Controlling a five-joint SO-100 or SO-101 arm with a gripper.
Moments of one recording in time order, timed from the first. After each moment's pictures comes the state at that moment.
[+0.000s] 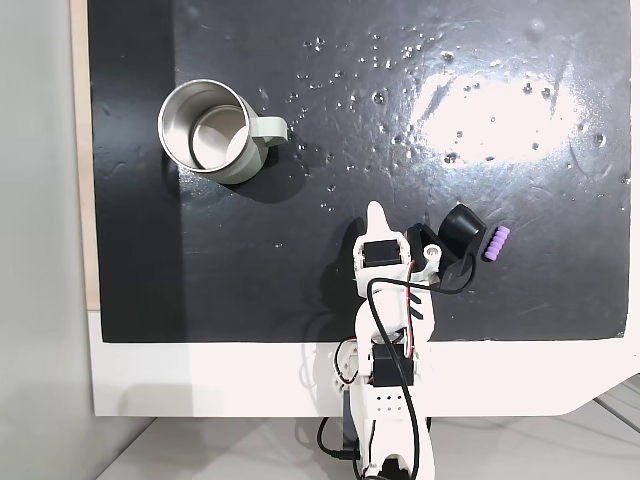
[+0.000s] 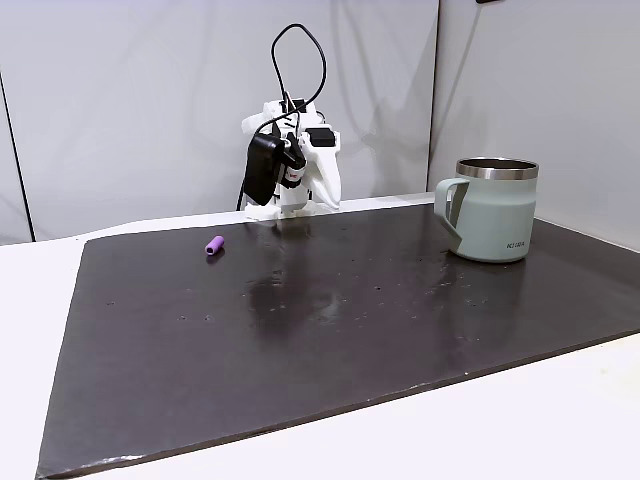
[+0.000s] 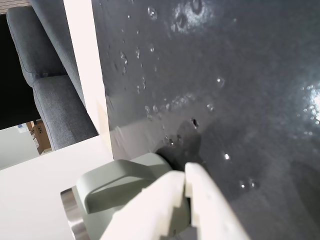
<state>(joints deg) -3.3 189.3 177.7 43.8 -3.7</state>
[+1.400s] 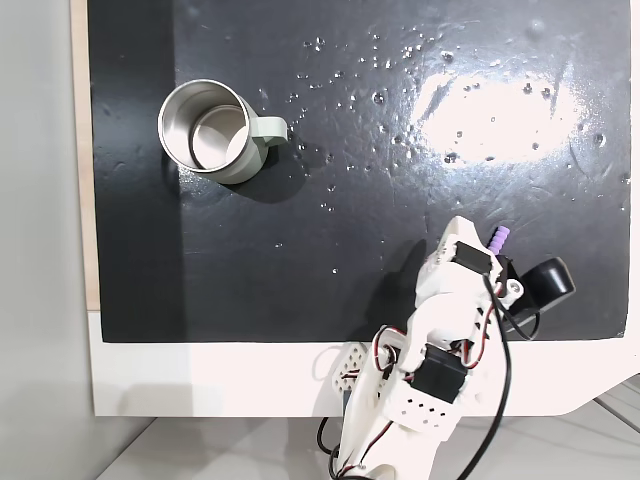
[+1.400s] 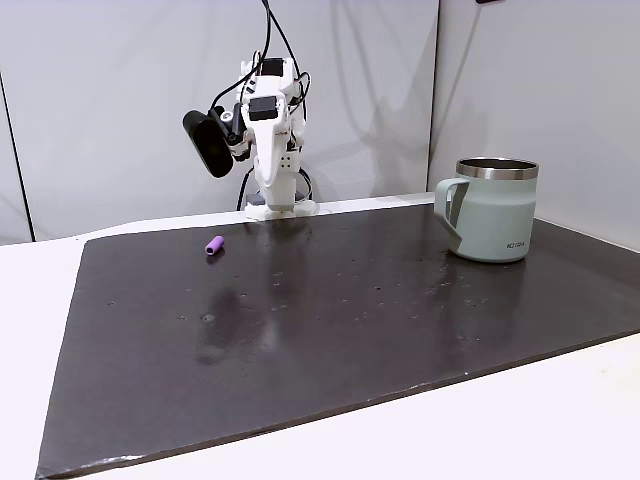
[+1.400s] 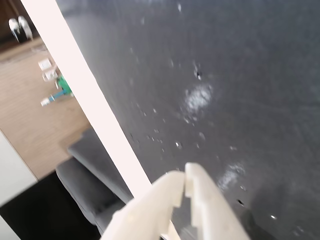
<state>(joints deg) 23.2 161.1 150.4 53.7 5.5</state>
